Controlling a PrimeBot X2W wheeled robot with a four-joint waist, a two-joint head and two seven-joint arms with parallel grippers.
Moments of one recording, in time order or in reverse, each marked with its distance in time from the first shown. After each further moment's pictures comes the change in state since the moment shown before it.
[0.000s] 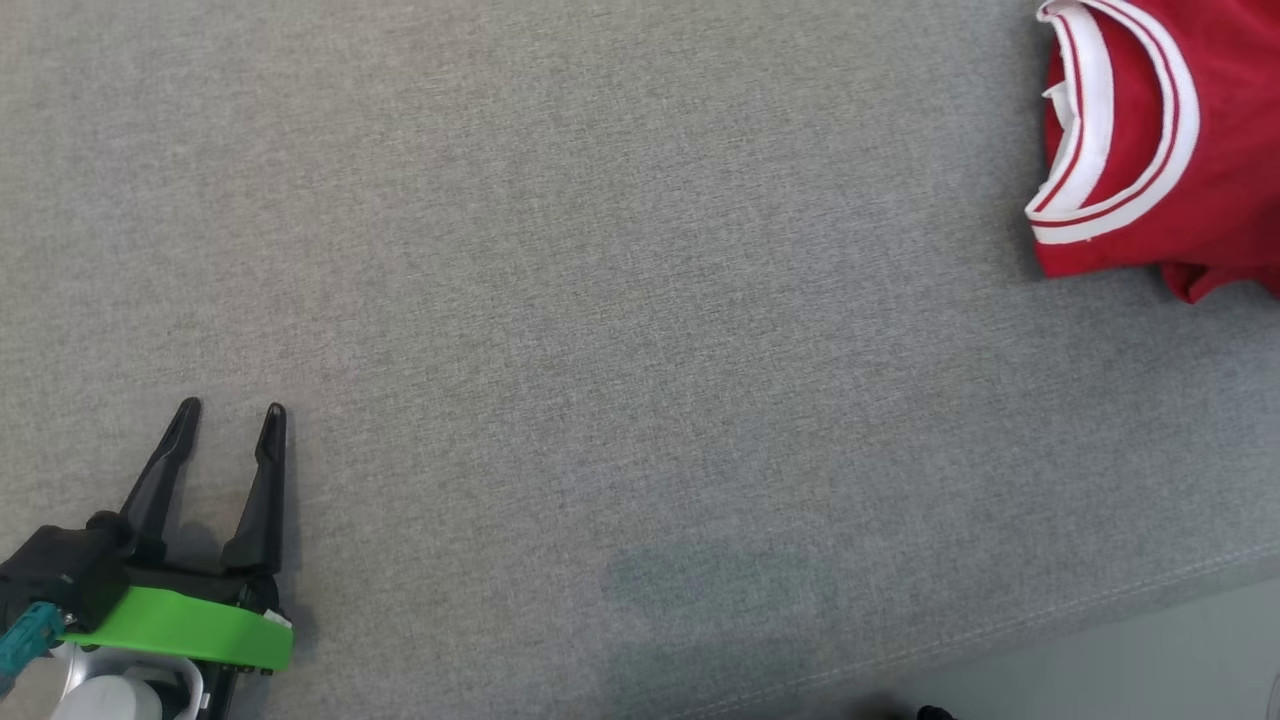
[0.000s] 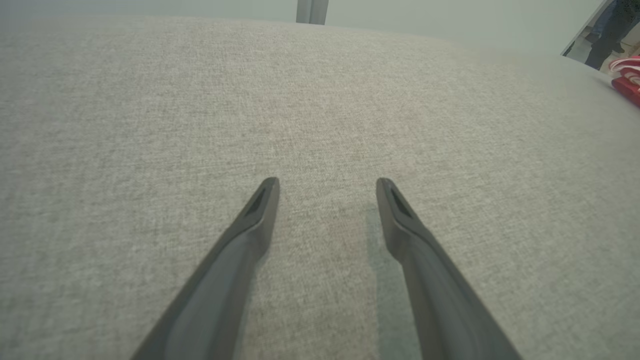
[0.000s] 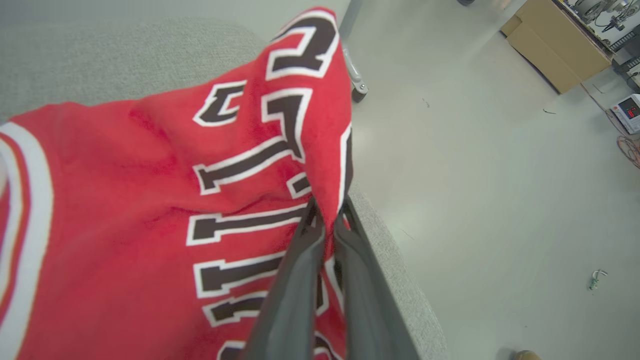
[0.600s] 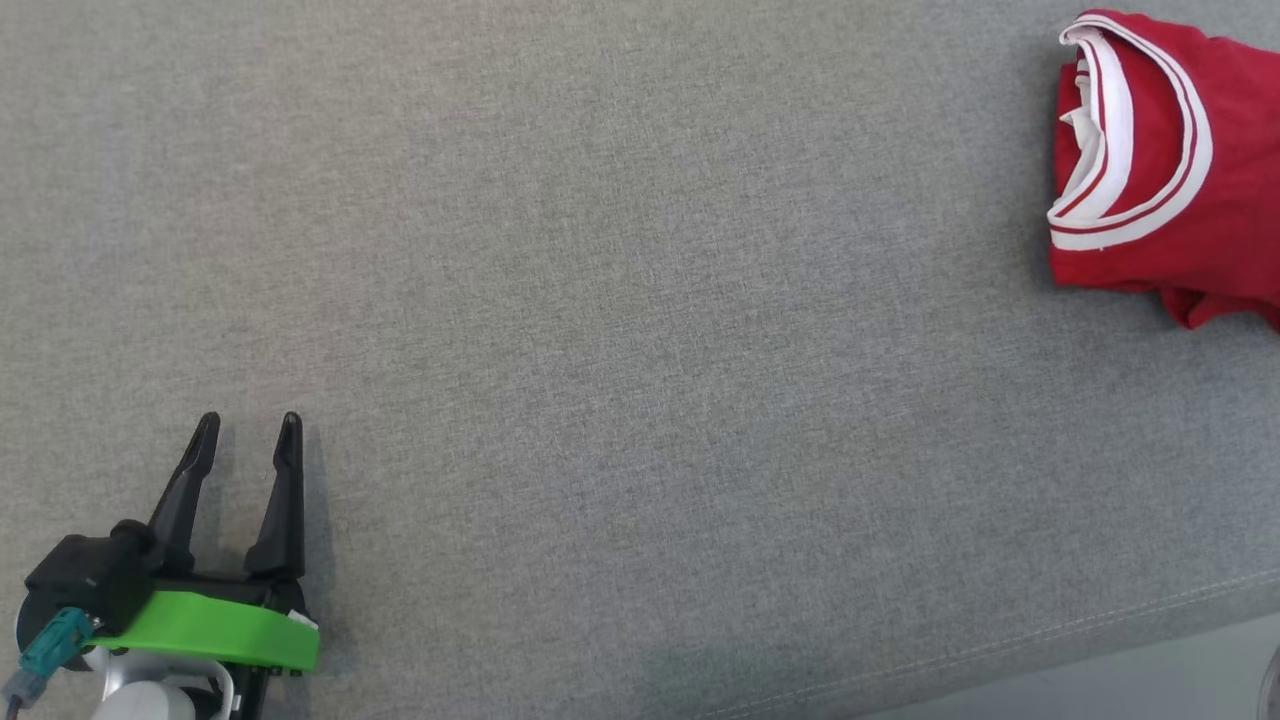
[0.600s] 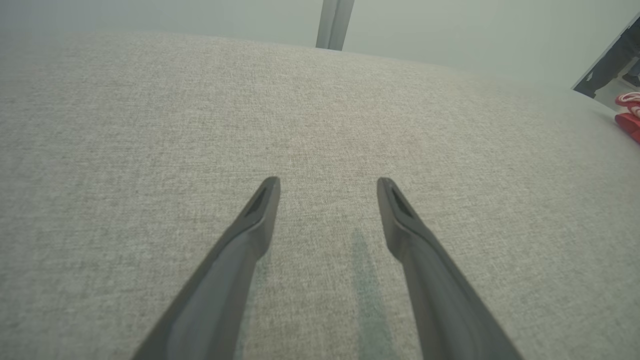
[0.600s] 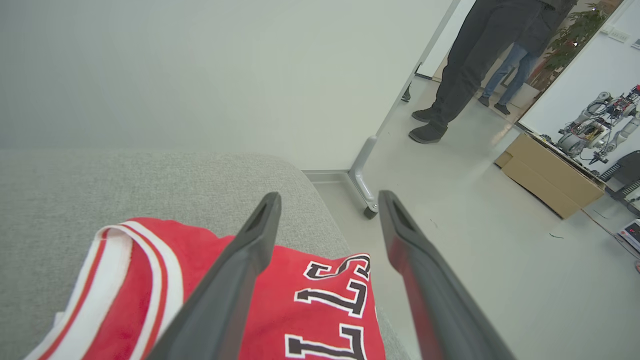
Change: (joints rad) left arm 0.000 -0.067 0.021 0.033 -0.001 0.000 0.000; right arm -0.028 -0.002 0.009 0.140 -0.128 0.000 -0.472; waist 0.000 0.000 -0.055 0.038
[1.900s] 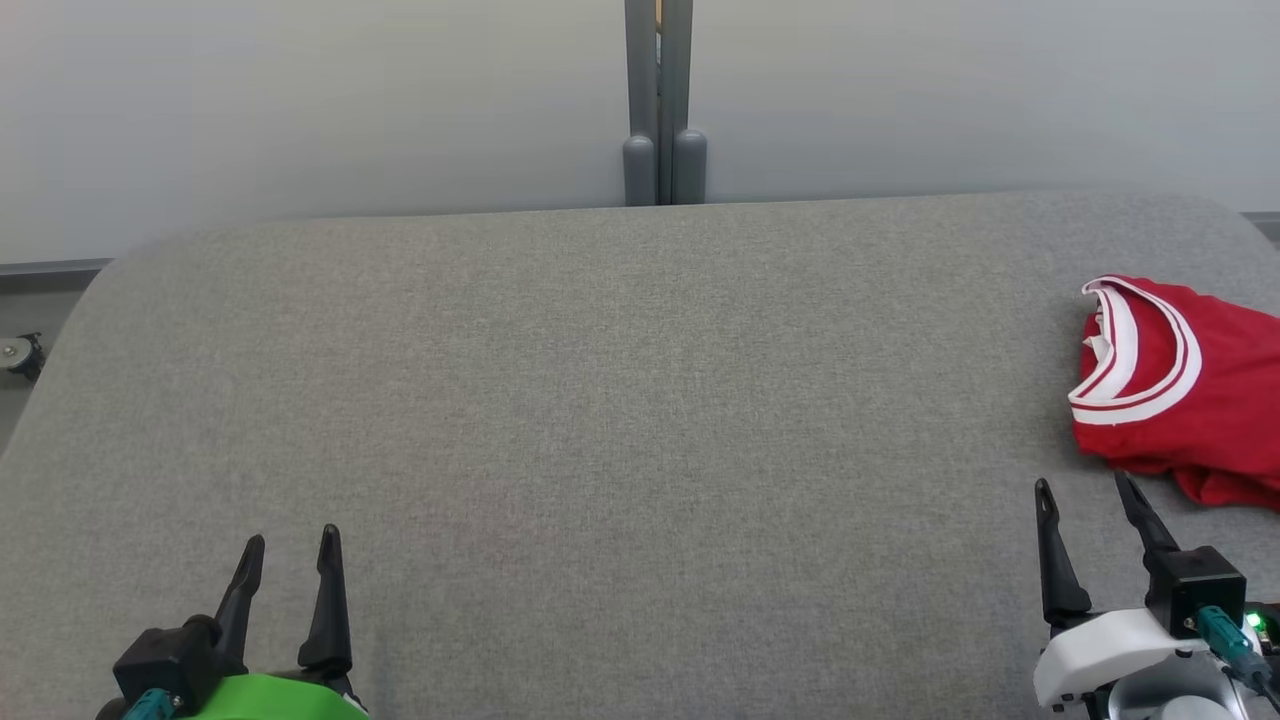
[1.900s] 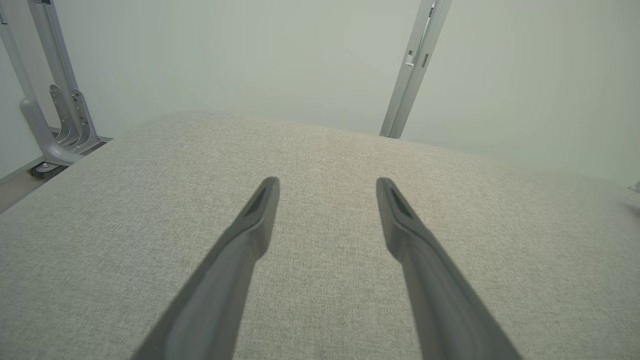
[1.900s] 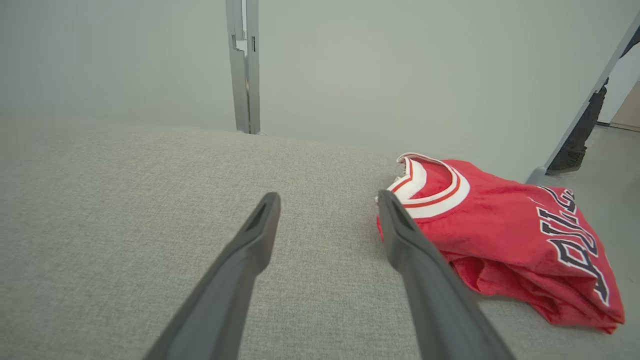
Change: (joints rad) left arm 0.106 -0.183 0.096 0.142 0.124 0.000 0.000; right arm 0.819 0.220 0.308 -0.328 0.193 0.000 -0.280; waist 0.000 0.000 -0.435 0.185
